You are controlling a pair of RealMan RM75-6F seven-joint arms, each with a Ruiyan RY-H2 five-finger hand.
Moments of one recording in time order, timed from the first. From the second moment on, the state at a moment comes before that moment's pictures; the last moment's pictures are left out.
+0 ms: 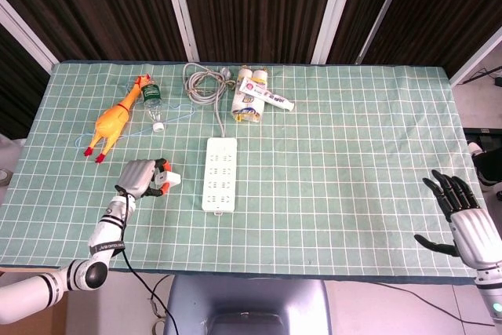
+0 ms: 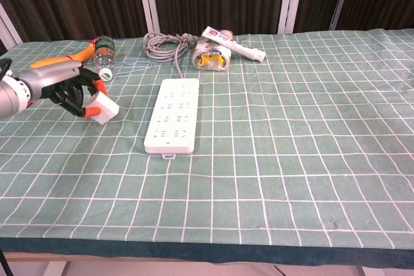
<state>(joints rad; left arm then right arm) -0.71 -1.51 -0.24 -1.33 0.98 0.84 0.19 0.11 -1.08 0.01 -1.46 -1.65 1.54 0.24</state>
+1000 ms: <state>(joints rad) -1.19 -1.61 -0.29 -1.48 0.27 1.05 1.09 0.12 -1.08 0.01 -1.45 -1.63 1.52 0.24</state>
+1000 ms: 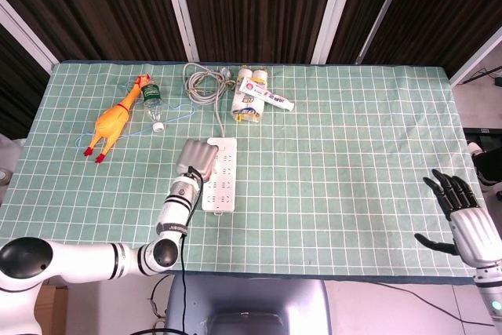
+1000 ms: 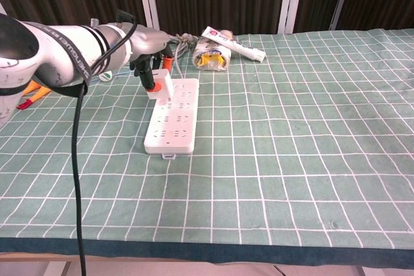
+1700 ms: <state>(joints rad) -1.27 -1.69 -0.30 -1.36 0.13 1.05 1.14 0.10 -1.10 0.01 -1.41 -1.61 1.52 0.27</state>
